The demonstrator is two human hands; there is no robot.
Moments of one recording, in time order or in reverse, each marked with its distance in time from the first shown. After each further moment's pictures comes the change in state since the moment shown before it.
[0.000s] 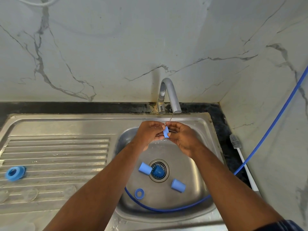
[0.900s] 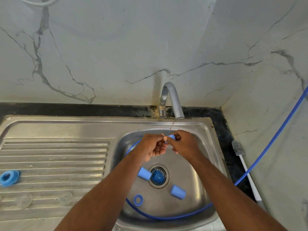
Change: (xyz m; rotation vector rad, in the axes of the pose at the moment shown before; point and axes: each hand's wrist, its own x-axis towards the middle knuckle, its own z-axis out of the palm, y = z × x) left_hand -0.005 -0.011 0.004 -0.110 -0.011 -0.261; right_hand -0.005 0.002 0.001 -0.687 0.210 -0.163
